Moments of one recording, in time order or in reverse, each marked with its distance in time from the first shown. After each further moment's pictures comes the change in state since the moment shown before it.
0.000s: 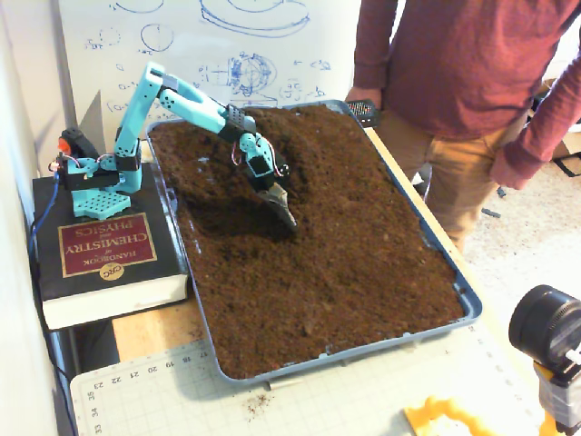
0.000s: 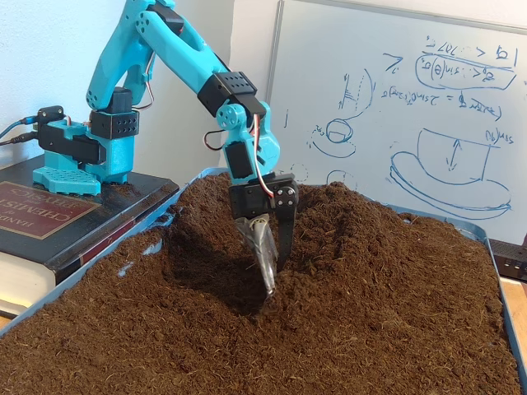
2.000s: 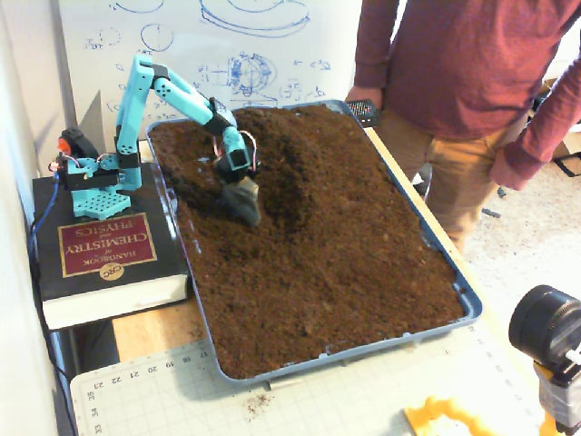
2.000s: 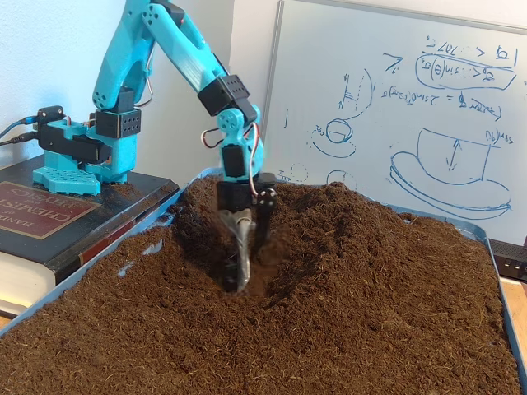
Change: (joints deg) arm -12.6 4.6 14.2 0.2 10.9
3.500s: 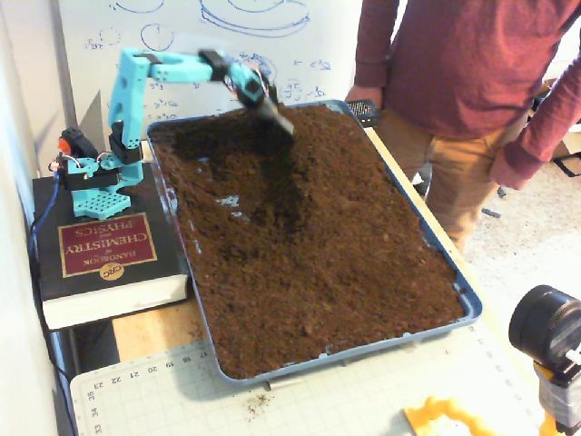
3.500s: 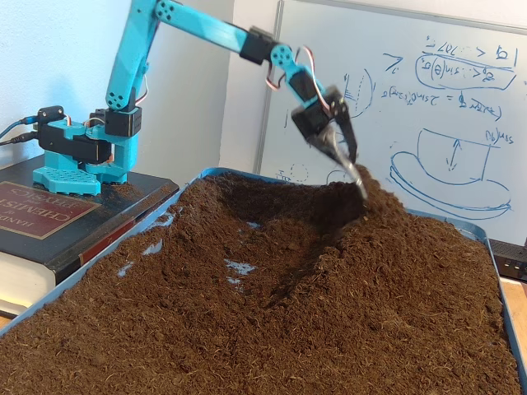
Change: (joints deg) arm -18.0 11.2 -21.0 -0.1 18.0
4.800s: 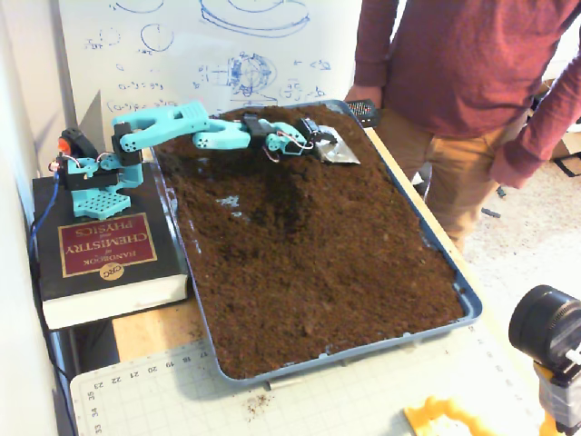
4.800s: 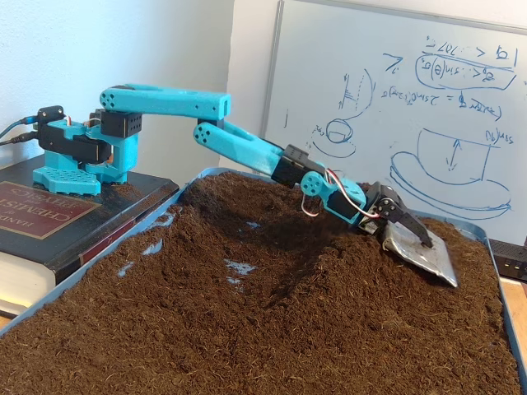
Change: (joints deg) arm 9.5 -80.4 -72.4 -25.0 0.4
